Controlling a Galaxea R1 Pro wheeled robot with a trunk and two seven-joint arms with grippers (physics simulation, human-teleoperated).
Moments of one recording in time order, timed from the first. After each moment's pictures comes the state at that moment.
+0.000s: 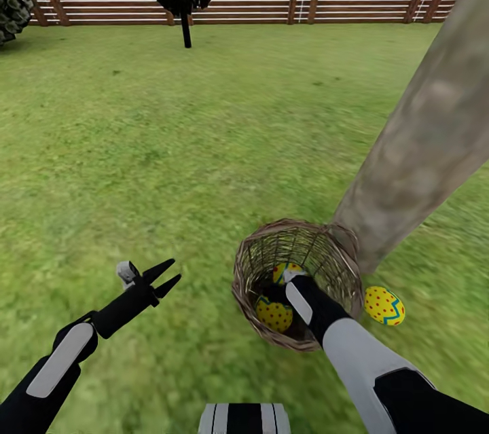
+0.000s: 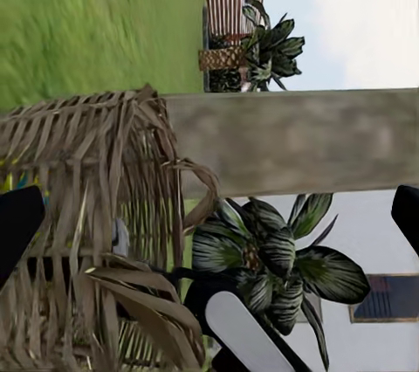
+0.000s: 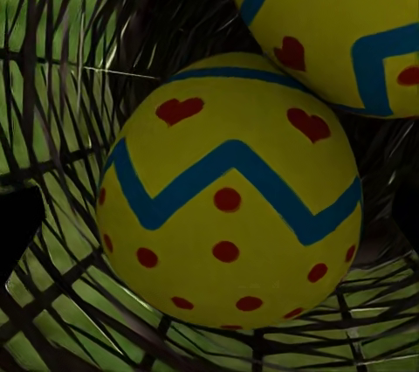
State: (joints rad) left arm -0.38 0.29 -0.10 -1.20 1.37 0.68 -0.65; right arm -0.87 0.15 0.20 -0.45 -0.41 0.57 -0.22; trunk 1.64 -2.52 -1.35
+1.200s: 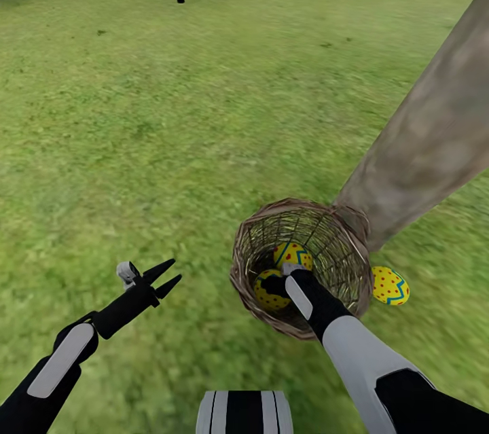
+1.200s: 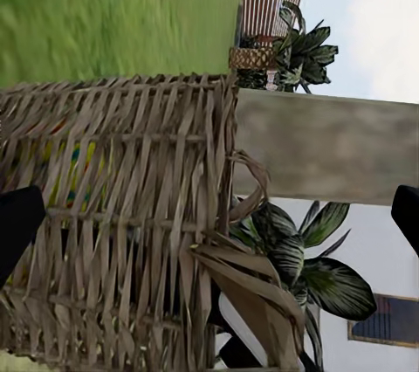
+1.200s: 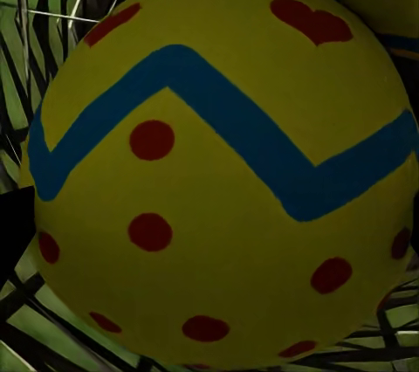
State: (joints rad) left arm -0.38 0.29 -0.10 -1.19 1.37 0.68 -0.65; right arm -0.88 0.15 0.20 -0.52 -0.42 0.57 -0.21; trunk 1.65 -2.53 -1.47
